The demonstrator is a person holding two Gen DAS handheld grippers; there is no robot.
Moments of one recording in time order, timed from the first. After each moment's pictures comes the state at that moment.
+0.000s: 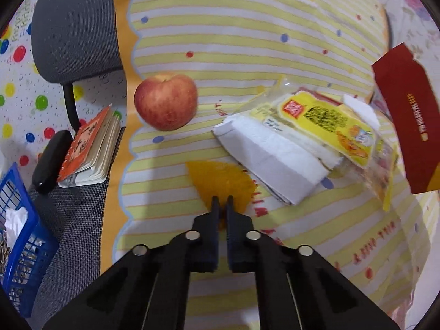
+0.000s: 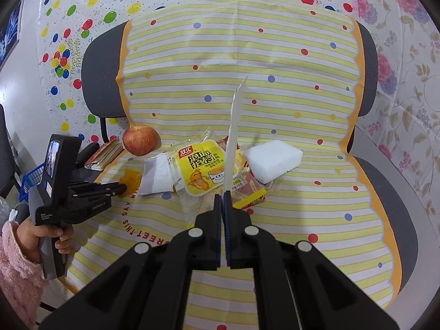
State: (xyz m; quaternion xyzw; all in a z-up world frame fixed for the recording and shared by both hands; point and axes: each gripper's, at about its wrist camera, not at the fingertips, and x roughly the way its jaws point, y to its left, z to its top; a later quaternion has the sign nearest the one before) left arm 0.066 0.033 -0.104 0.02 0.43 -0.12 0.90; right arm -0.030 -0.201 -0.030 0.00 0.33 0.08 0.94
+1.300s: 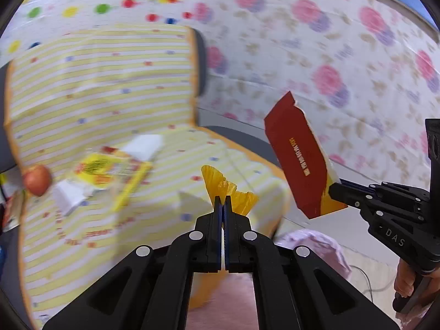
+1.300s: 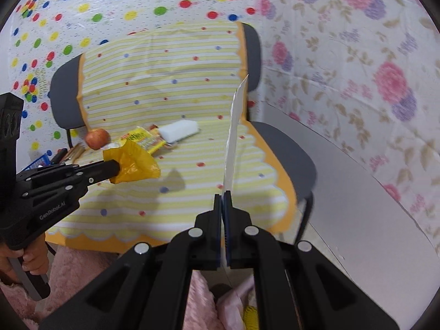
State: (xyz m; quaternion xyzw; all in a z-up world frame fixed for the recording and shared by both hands) left arm -0.127 -0.156 -0.019 0.07 0.29 -0.38 0.88; right arm -0.223 -0.313 -0.023 0.05 0.31 -0.09 0.95
